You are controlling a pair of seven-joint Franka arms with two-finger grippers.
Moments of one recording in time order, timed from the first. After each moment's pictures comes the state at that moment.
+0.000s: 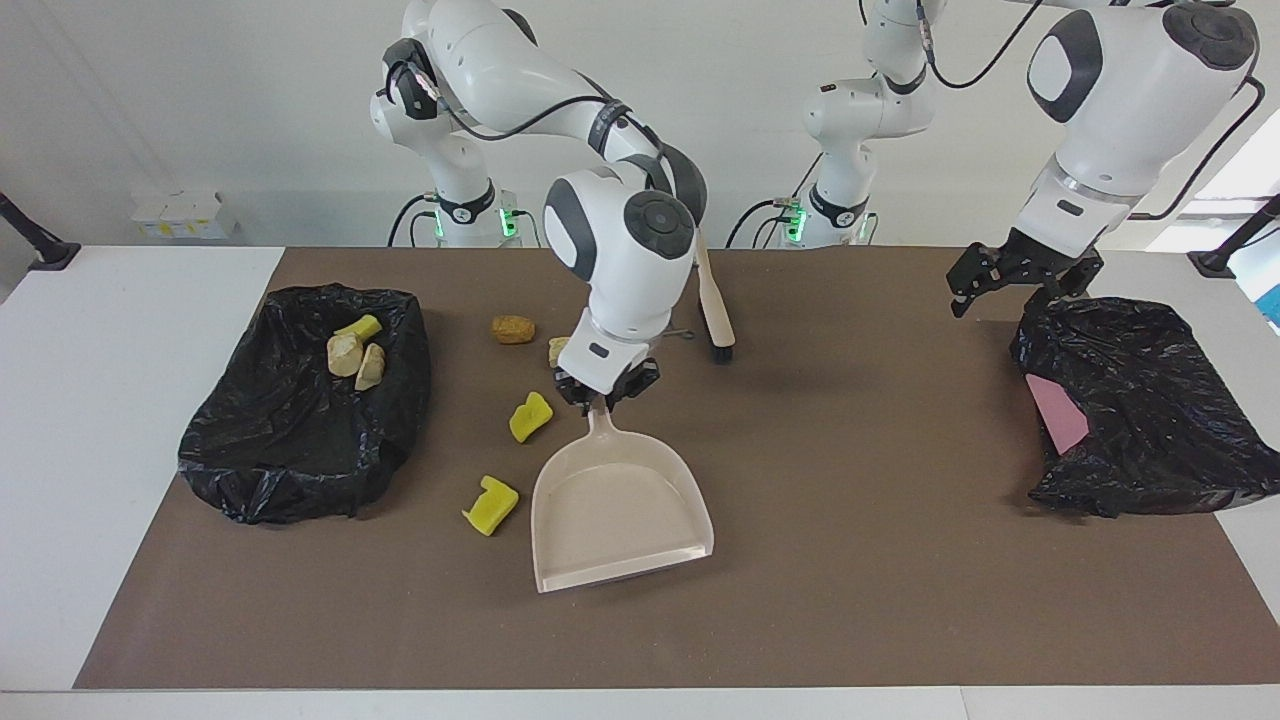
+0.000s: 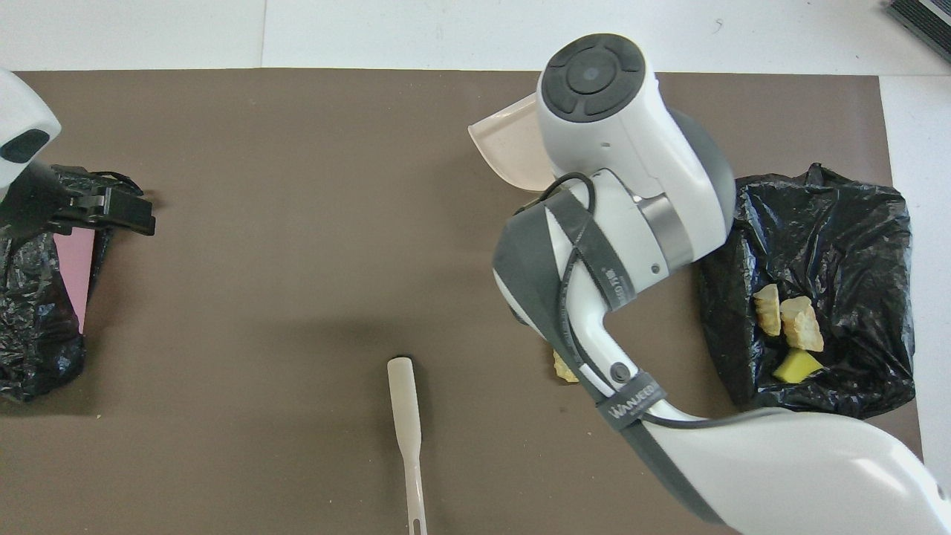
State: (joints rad) left arm 0.04 0.05 -0.13 -1.58 -0.02 1.65 -0.01; right arm 0.50 0.68 0.08 -1.06 -0.20 1.62 0.41
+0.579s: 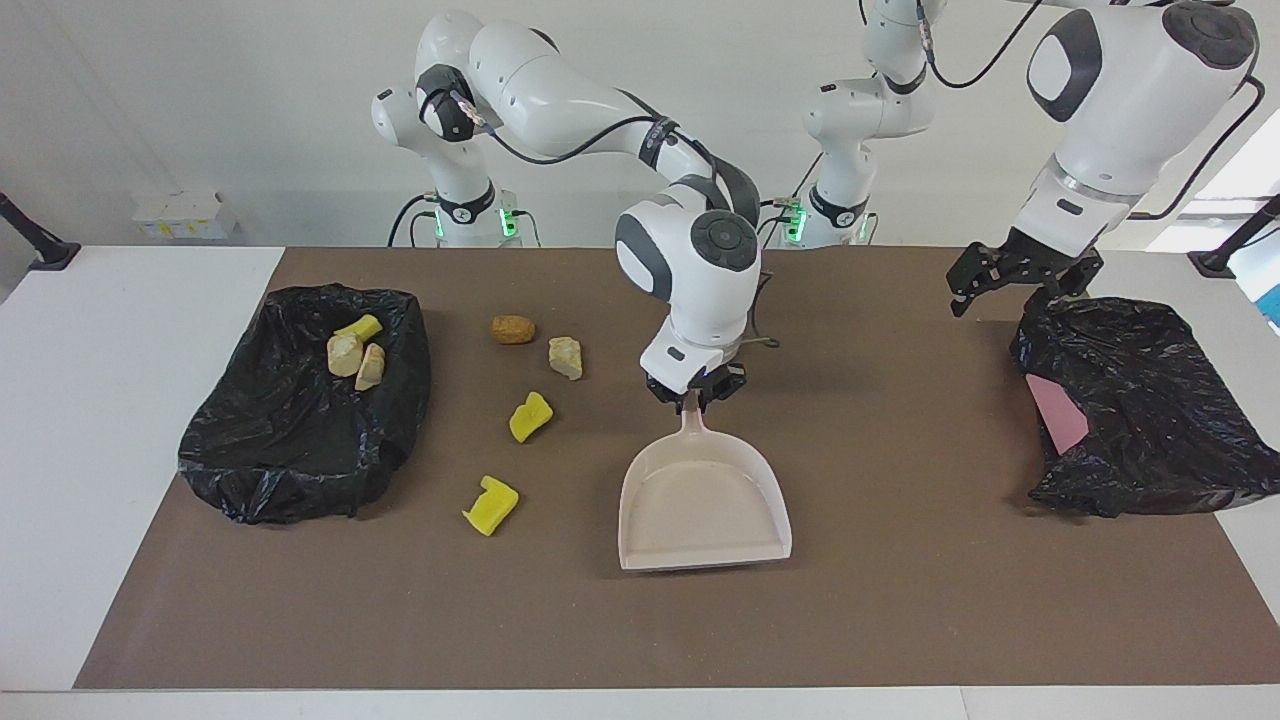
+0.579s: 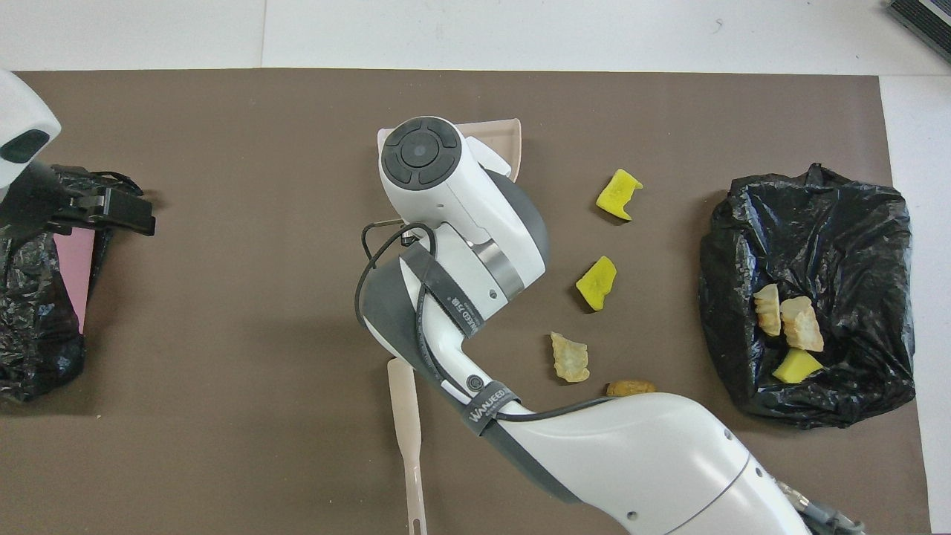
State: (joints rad) left arm 0.04 0.05 -0.13 -1.58 -0.02 1.65 -0.01; right arm 0.58 0.75 0.08 -1.03 -0.05 1.74 0.60
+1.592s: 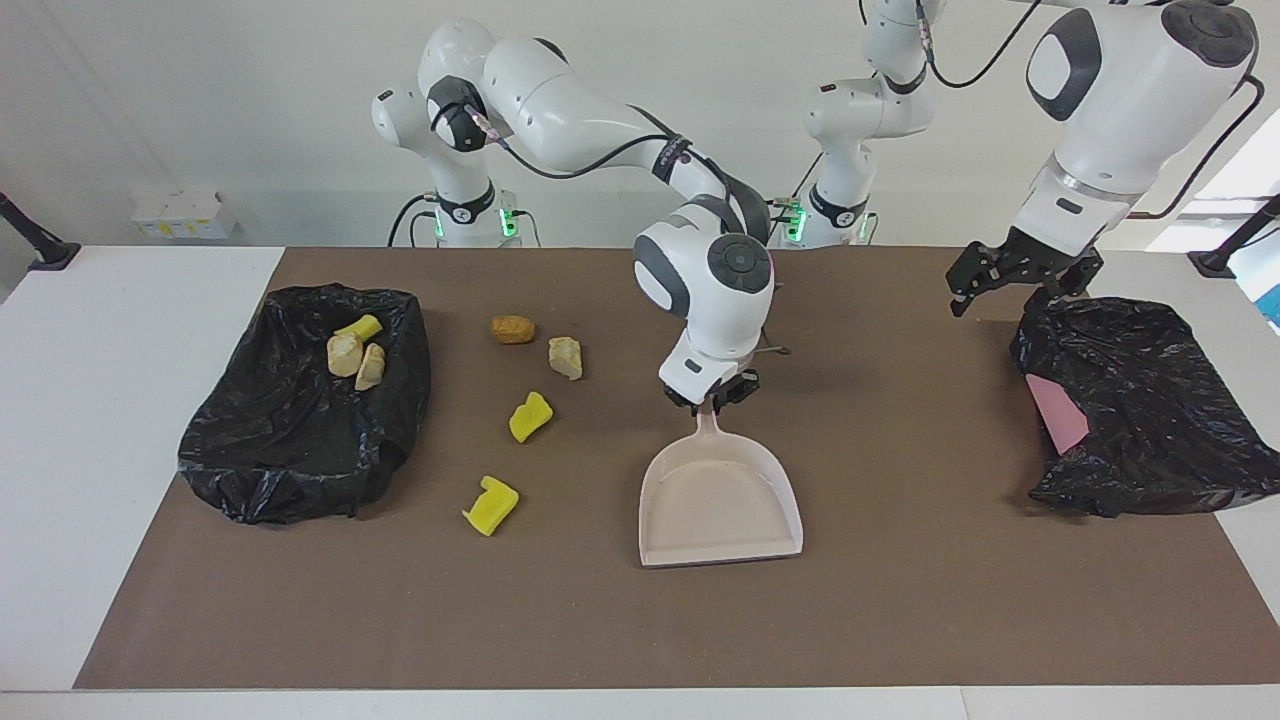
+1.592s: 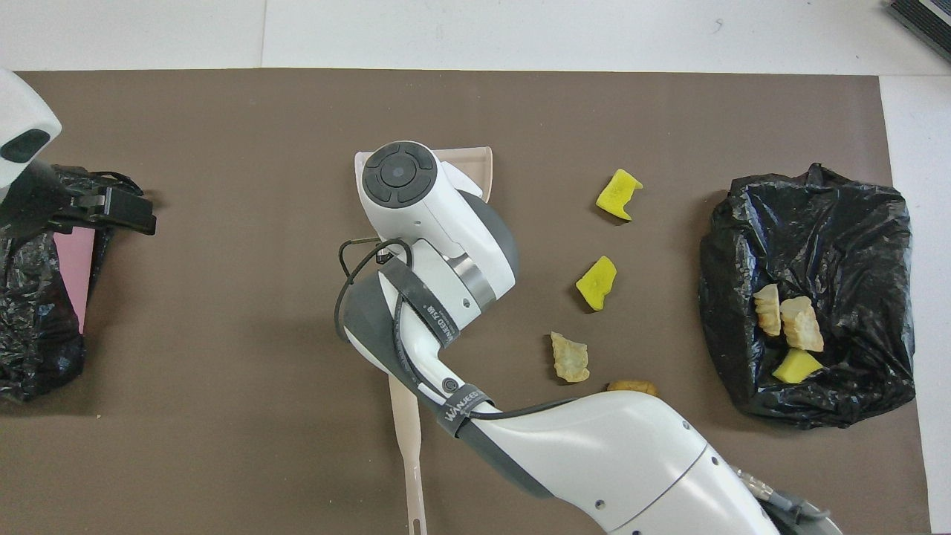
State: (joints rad) left arm 0.04 0.05 -0.13 -1.58 -0.02 1.65 -0.01; right arm 0.60 0.80 0.08 -1.04 -0.02 1.77 0.61
